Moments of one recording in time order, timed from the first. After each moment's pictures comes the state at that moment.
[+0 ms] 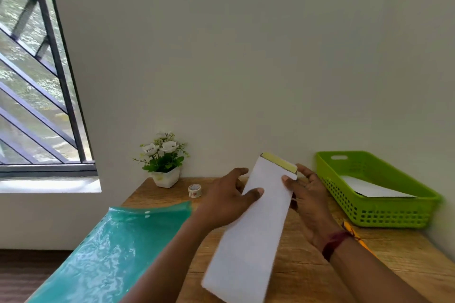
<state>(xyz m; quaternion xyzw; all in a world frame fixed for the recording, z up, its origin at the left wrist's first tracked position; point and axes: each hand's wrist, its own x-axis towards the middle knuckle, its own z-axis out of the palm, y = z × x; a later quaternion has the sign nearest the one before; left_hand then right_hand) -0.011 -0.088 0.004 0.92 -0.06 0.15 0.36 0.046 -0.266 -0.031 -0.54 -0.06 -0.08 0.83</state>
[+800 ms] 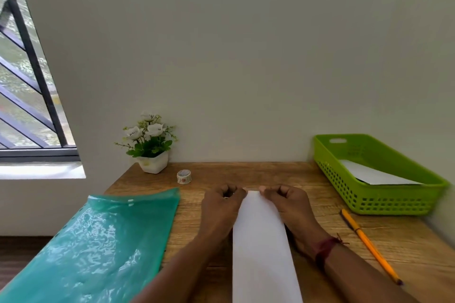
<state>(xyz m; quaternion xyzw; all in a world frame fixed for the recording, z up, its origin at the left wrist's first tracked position) 0.019 -0.111 -0.070 0.76 0.10 0.19 0.61 0.051 -0.254 -0.077 -0.67 -0.07 0.00 0.74</state>
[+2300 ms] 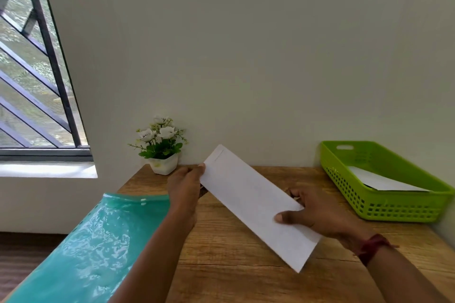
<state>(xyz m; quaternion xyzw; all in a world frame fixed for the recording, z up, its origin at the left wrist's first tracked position) 0.010 -0.040 -0.028 0.57 0.17 0.27 0.76 0.031 -0.296 -0.026 -0.89 -0.23 0.05 0.39</state>
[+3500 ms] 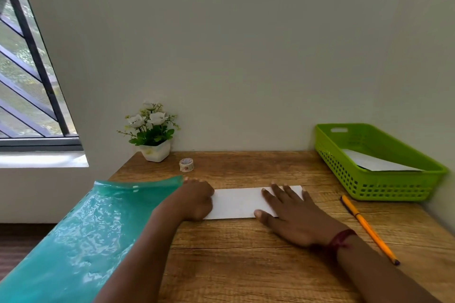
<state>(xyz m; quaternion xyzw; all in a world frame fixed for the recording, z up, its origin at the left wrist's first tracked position) 0.018 -0.026 -0.055 1.00 -0.03 -0.05 0.04 0.038 -0.281 -0.083 -0.96 -0.25 0.08 0.05</state>
